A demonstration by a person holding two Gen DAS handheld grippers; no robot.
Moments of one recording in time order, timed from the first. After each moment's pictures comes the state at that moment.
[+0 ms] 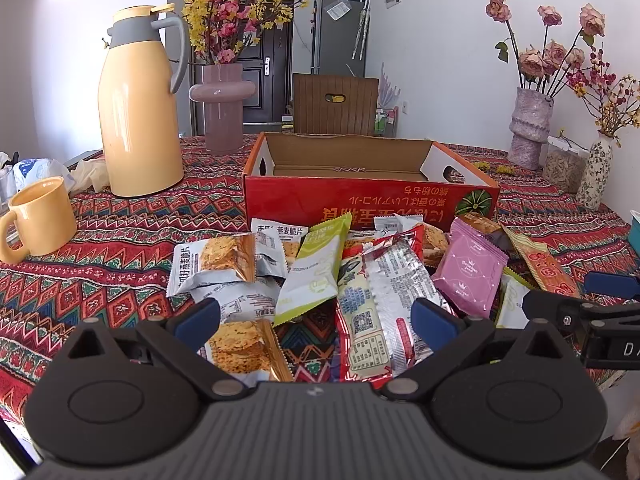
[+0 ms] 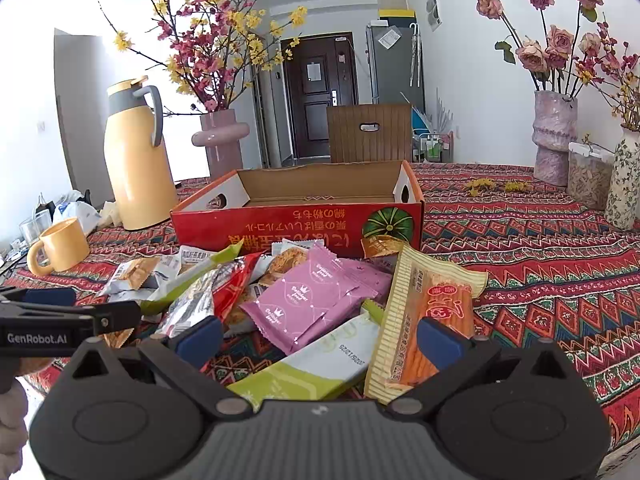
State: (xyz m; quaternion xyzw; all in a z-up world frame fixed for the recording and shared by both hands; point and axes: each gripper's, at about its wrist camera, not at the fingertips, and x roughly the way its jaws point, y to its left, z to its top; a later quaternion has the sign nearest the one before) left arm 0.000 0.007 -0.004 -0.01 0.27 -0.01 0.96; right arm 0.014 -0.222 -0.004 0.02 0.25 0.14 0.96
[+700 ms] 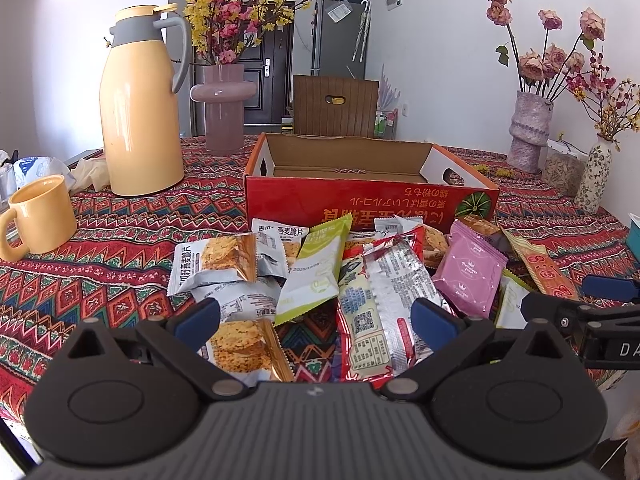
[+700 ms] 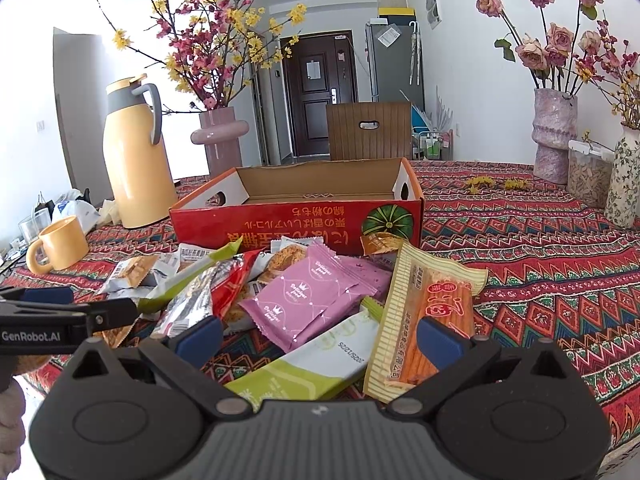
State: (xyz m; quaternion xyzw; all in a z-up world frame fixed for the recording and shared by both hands) left arm -0.002 0.008 -0.004 -0.02 0.27 -0.01 0.96; right arm 0.015 -0.221 -0.010 0.03 0.26 0.14 0.96
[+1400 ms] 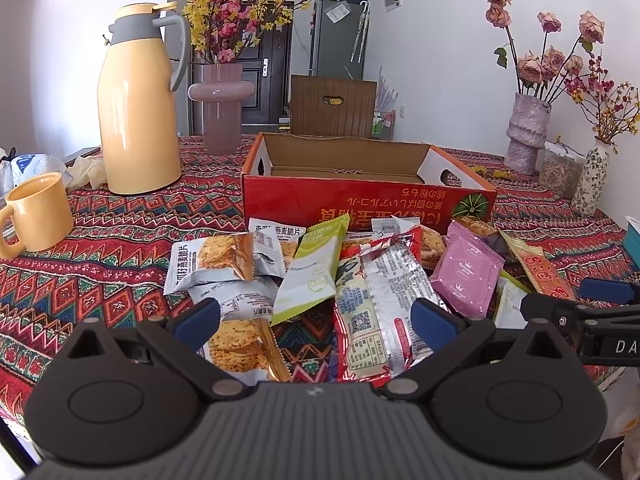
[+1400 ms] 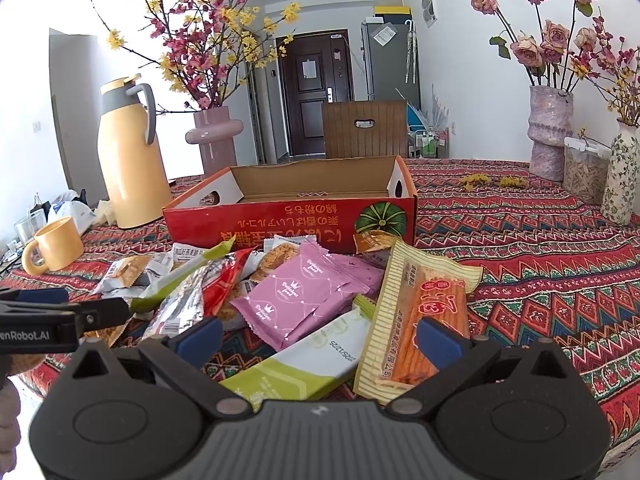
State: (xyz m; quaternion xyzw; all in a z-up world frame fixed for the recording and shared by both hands) left arm -0.002 0.008 -0.006 -0.02 0.27 -0.01 0.96; right arm 0.017 -0.227 -0.012 0.03 0.26 0.13 0.96
